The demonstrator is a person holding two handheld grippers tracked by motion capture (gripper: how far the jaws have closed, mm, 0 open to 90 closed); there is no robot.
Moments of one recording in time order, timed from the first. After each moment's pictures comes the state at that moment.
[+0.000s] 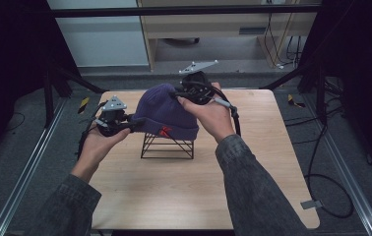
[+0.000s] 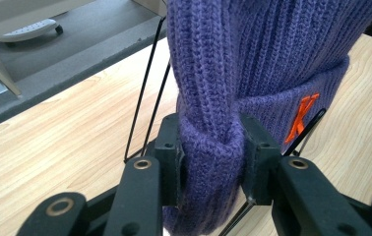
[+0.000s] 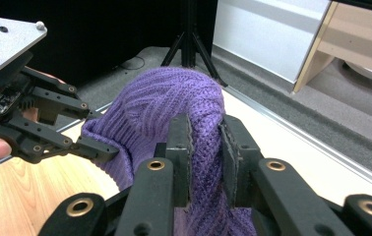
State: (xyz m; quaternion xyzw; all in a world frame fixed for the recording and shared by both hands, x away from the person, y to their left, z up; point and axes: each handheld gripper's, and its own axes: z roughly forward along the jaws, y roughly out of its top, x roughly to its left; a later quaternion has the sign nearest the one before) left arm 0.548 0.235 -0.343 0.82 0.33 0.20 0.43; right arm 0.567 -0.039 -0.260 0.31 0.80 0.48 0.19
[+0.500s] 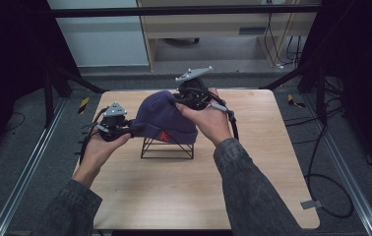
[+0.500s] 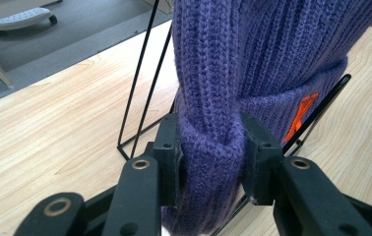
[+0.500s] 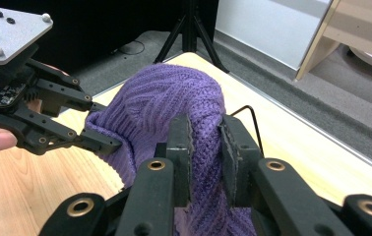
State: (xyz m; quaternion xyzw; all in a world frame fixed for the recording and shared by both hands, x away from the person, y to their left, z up) left arm 0.549 0.237 -0.364 0.82 0.34 0.19 0.43; right arm 0.565 -0.034 -0.274 0.31 0.81 0.46 0.18
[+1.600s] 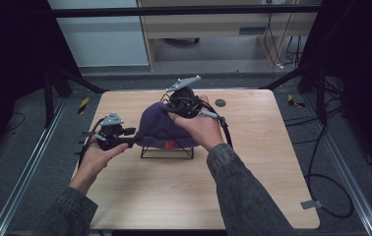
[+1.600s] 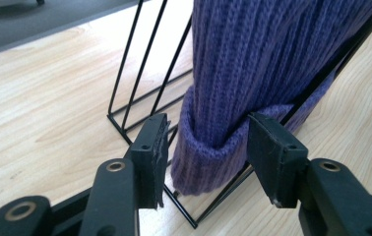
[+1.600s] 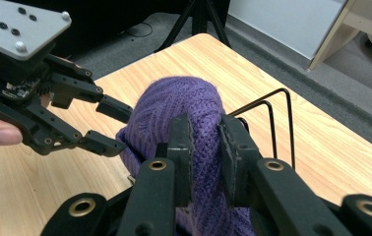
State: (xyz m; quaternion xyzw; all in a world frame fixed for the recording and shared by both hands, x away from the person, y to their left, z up) left arm 0.545 0.254 -0.400 0.82 0.35 0.16 0.42; right arm 0.562 -0.012 -0.296 0.30 0.83 0.44 0.17
